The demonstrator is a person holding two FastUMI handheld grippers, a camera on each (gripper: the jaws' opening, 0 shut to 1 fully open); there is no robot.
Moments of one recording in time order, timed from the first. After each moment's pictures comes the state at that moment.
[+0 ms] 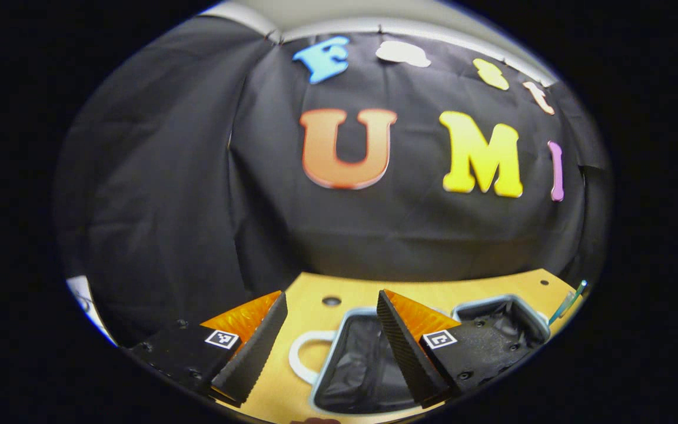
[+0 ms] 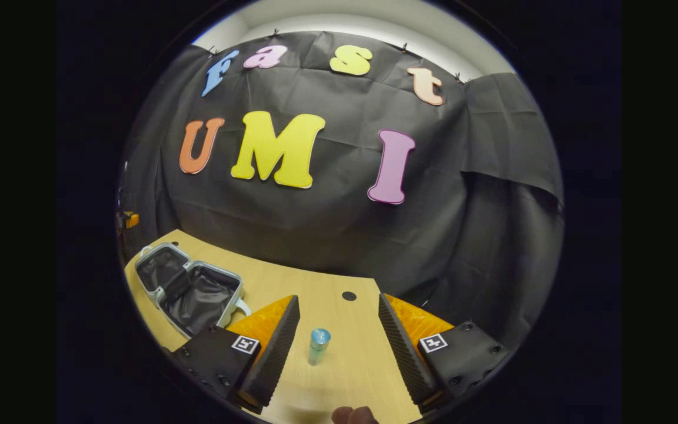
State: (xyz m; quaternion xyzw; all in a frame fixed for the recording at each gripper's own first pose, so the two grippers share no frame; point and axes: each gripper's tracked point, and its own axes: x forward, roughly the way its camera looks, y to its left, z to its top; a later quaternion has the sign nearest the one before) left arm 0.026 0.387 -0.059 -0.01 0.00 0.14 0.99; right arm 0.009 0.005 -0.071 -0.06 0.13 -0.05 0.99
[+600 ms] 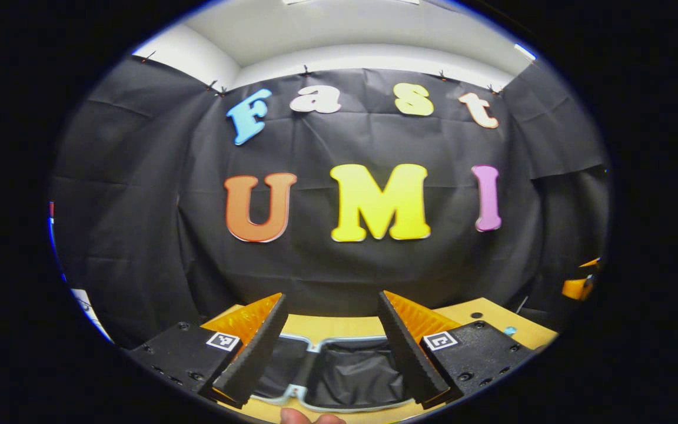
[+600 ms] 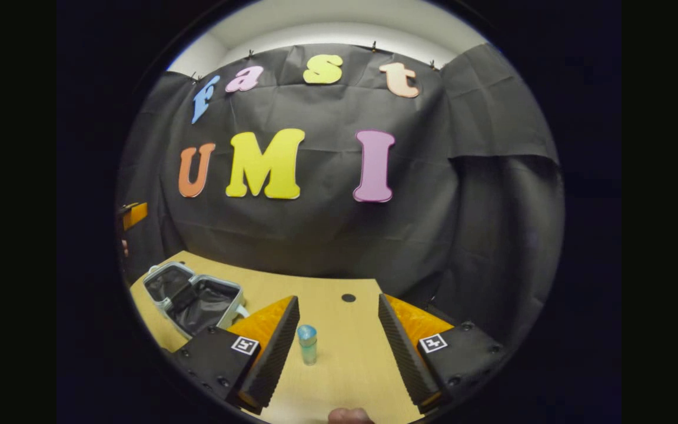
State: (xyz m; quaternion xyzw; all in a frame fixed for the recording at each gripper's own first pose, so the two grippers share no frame) left arm -0.025 0.058 -0.009 -0.01 -0.02 0.04 1.00; right arm -0.014 -0.033 -0.097 0.00 0.14 0.00 0.99
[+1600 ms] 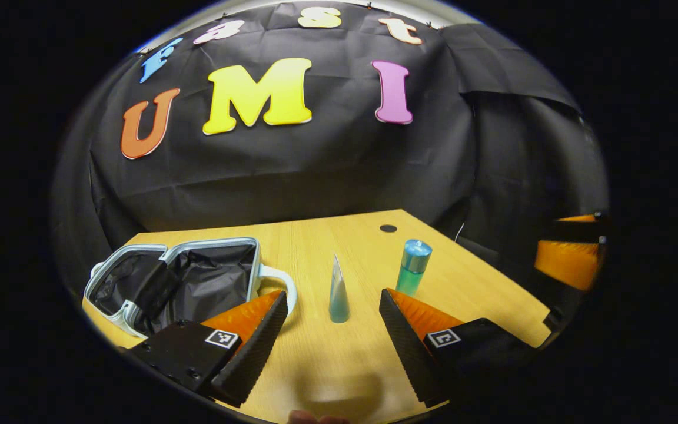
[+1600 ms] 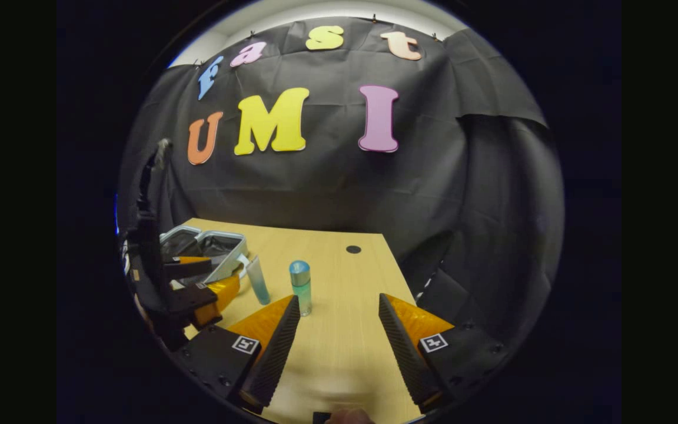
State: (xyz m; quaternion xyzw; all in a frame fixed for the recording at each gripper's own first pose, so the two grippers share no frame) left arm 0.016 -0.160 -0.222 0.03 0.18 -0.10 0.98; right arm -0.047 -0.081 -0.181 -0.01 0.22 0.00 0.98
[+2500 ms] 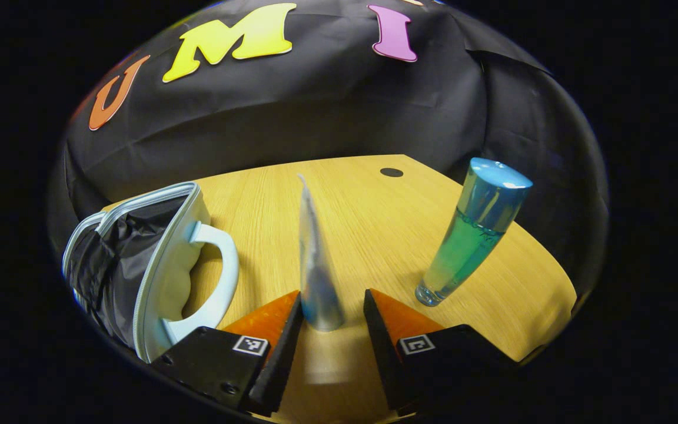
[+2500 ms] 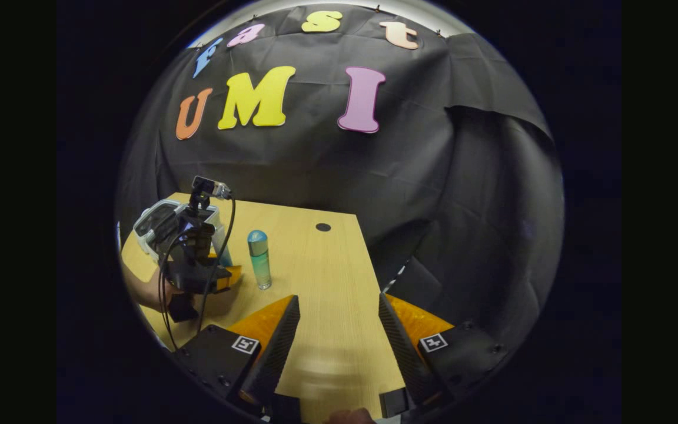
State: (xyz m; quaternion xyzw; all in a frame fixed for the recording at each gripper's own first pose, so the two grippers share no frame) left arm 0.085 -0.183 -0.327 0.02 0.29 -0.12 0.95; right arm -0.058 -0.135 -0.194 -0.05 0.26 -0.03 0.96
